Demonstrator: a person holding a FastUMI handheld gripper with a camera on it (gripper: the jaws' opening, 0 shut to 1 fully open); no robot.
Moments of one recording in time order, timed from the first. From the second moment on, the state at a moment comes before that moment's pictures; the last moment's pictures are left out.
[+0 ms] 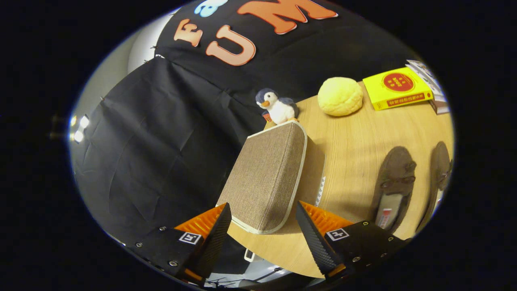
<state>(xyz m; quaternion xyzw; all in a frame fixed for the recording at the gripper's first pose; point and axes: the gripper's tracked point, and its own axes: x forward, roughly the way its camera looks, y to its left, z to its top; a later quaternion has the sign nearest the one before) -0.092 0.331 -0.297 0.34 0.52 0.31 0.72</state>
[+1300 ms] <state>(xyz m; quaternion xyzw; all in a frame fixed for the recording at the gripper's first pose) -0.076 0.361 -0.321 0.47 0.52 0.31 0.64</state>
